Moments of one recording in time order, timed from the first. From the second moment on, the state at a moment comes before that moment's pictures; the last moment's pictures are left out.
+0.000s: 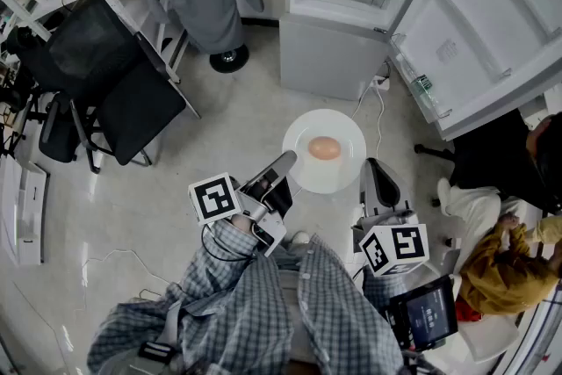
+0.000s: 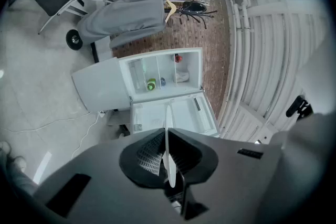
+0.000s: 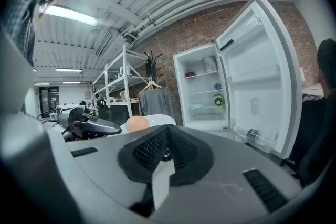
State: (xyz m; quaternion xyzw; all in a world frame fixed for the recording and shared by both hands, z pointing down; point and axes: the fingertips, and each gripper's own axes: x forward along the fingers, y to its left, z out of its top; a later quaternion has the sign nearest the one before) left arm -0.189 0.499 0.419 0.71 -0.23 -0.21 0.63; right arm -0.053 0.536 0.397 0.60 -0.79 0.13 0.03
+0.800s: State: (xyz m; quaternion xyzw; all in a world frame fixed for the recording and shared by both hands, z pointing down) left arm -0.176 0.506 0.417 0.71 -0.23 -0.21 0.63; right arm -0.031 0.546 0.394 0.61 -0.78 0.15 0.01
